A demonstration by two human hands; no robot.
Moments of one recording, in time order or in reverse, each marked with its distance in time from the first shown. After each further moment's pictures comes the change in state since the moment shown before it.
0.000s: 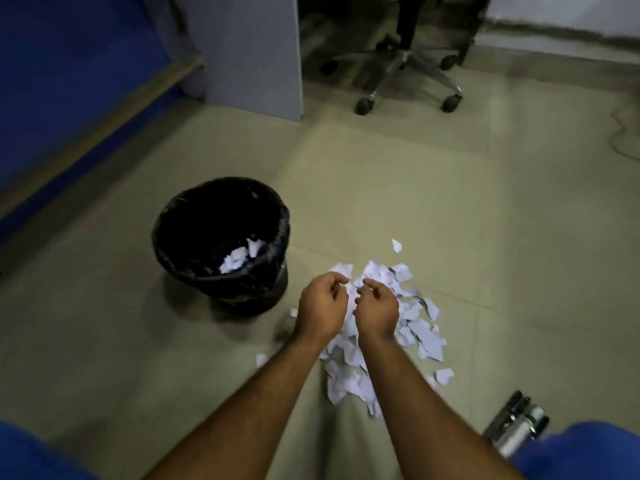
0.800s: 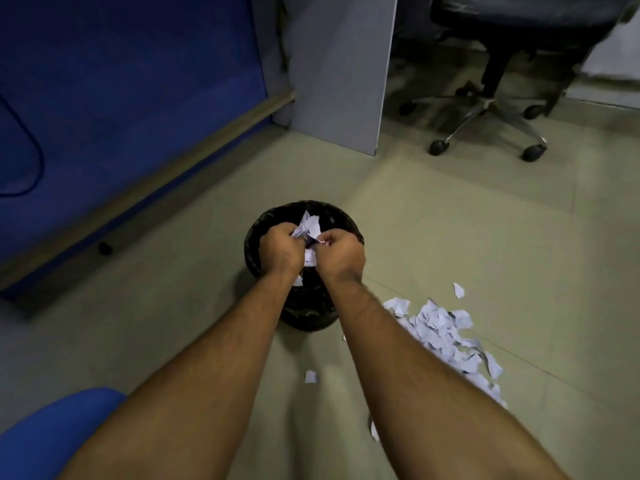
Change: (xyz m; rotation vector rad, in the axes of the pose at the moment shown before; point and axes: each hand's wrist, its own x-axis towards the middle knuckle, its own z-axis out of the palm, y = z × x) left_hand 0.067 0.027 -0.192 0.104 0.485 -0.195; right_hand -0.079 -0.137 0.140 -0.353 -0.373 -0.440
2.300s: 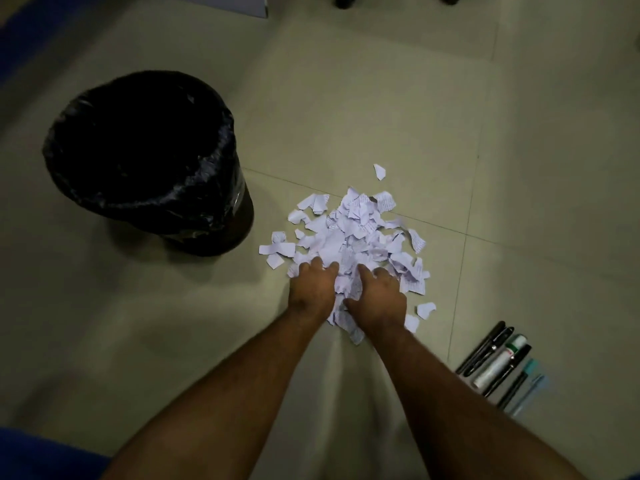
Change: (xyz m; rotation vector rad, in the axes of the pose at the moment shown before) left_hand -0.201 -0.127 0.228 0.919 -0.732 0.562; right_hand -0.085 0.326 -0.111 -0.815 -0.128 0.246
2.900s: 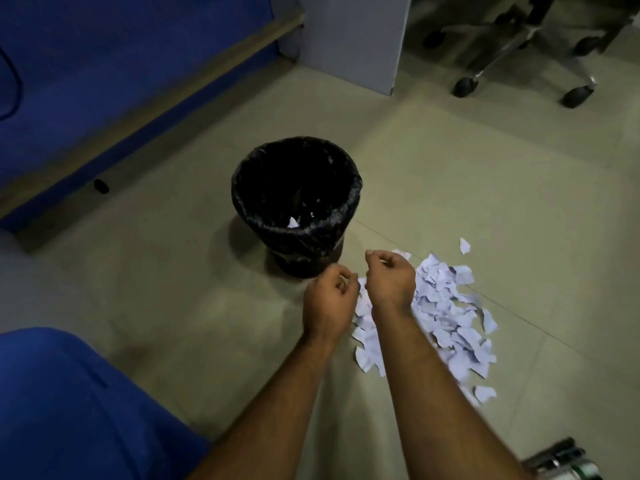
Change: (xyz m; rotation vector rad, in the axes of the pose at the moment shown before) left_hand -0.068 -0.073 -0.110 -1.010 0.674 -0.445; right_hand -0.004 -0.176 -0.098 1.078 0.067 0.099
